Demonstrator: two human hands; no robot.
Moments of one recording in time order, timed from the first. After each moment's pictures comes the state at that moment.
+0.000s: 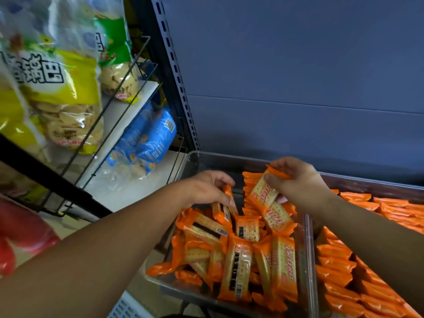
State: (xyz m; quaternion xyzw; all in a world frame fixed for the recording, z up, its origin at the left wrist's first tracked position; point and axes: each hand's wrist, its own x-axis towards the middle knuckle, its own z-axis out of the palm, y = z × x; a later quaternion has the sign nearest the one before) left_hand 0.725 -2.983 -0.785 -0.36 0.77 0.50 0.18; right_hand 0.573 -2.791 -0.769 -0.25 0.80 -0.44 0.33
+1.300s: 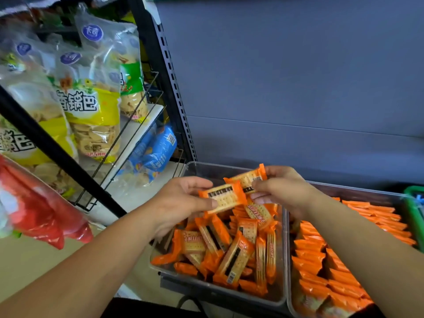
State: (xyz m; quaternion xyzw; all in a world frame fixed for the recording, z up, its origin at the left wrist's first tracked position) left_hand 0.797 -2.920 -0.688 -0.41 0.67 0.62 -0.05; right_hand 0.585 -2.780 -0.719 -0.17 0.71 -0.50 0.46
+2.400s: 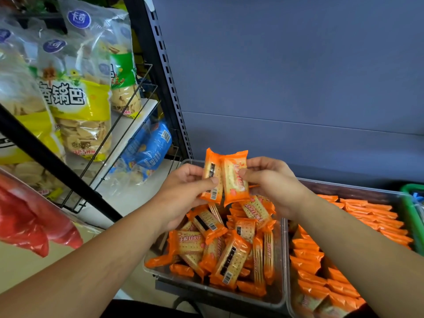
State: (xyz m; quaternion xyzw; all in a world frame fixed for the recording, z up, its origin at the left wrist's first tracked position) left_hand 0.773 -2.922 -0.699 -0.41 0.58 0.69 -0.13; right_hand 0.604 -2.793 -0.709 -0.20 0.65 -0.59 0.44
